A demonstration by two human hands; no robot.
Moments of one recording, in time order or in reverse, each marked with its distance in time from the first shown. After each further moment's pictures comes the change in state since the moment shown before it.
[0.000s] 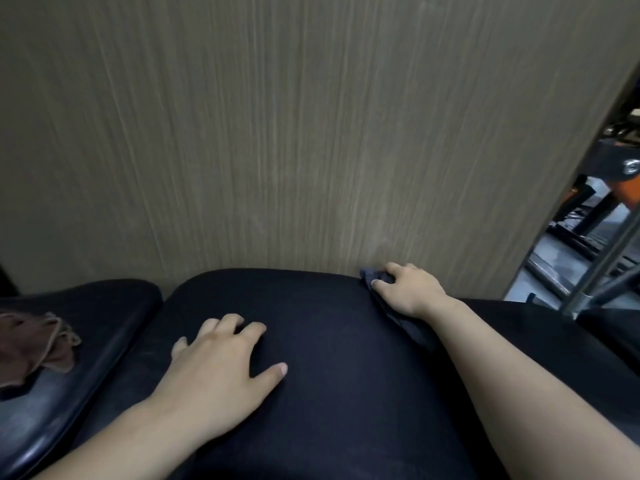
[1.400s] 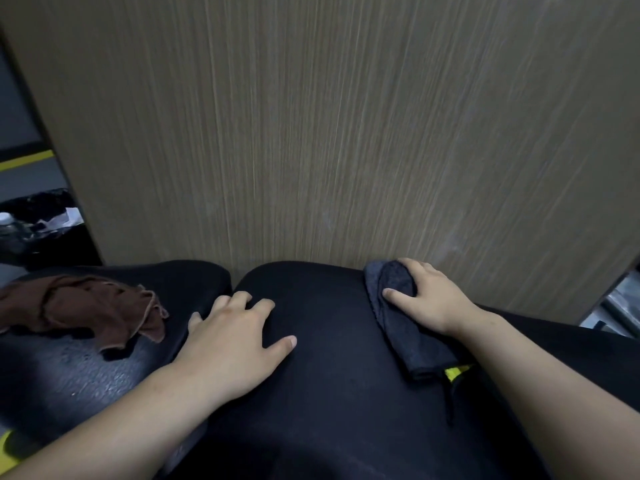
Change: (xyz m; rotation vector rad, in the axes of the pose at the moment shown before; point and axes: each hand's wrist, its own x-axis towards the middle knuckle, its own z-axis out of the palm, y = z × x) left_hand 0.004 -0.073 -0.010 -0.030 0.024 -0.161; right_hand -0.015 -0.072 0.020 0.077 0.020 -0.272
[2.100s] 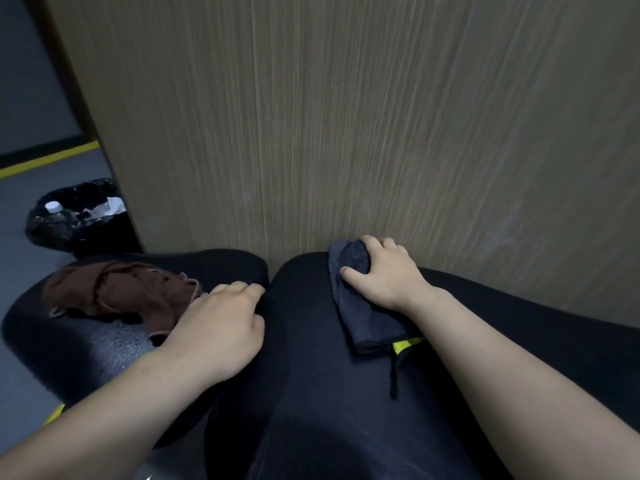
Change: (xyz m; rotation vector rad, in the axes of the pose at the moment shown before) left_hand 0.009 -0.062 -0.008 -0.006 0.058 0.009; right_hand 0.036 -0.110 0.052 0.010 0.007 -0.112
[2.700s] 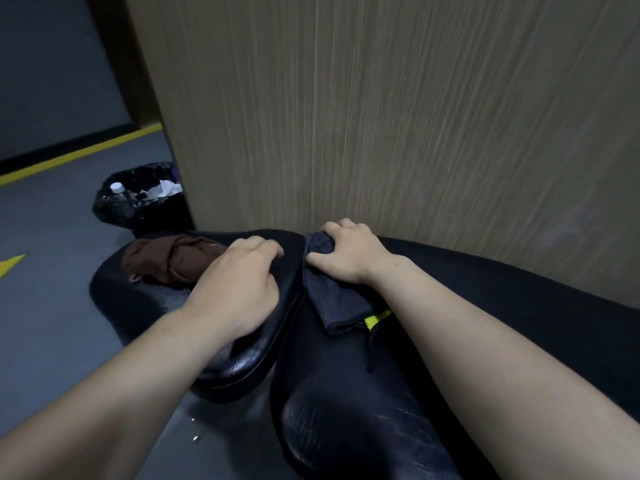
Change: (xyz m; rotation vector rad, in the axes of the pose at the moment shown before) left_hand -0.016 -0.039 -0.024 -0.079 0.278 0.031; right_hand 0.019 -0.108 0.041 -0.014 -0.171 -0.182
